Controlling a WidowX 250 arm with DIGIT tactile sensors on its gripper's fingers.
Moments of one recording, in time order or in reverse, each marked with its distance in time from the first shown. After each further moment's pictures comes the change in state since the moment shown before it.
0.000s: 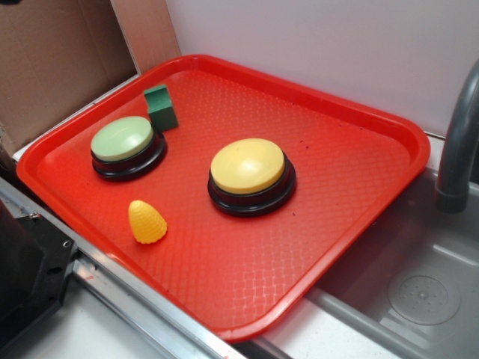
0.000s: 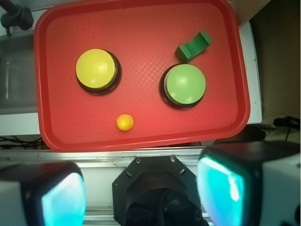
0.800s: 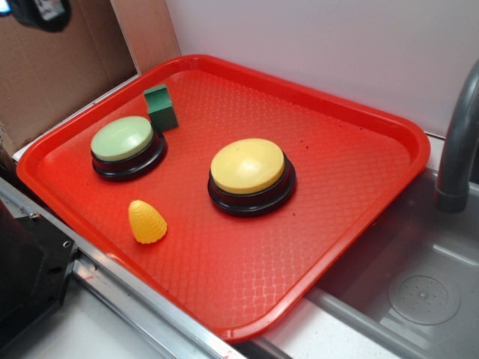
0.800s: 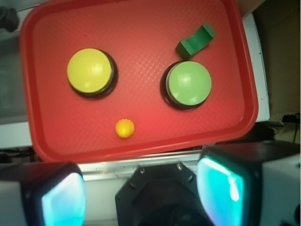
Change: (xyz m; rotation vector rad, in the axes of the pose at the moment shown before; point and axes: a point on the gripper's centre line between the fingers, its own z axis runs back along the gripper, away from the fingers) arm 0.021 -0.007 -0.037 0.026 0.040 0.069
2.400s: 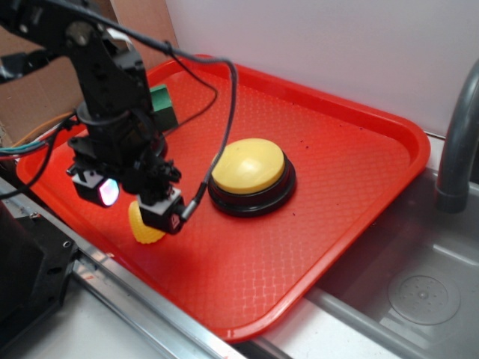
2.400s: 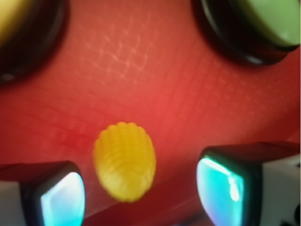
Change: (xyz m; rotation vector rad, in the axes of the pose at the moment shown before) arm -0.010 -0.016 -0.181 0.124 0.063 0.228
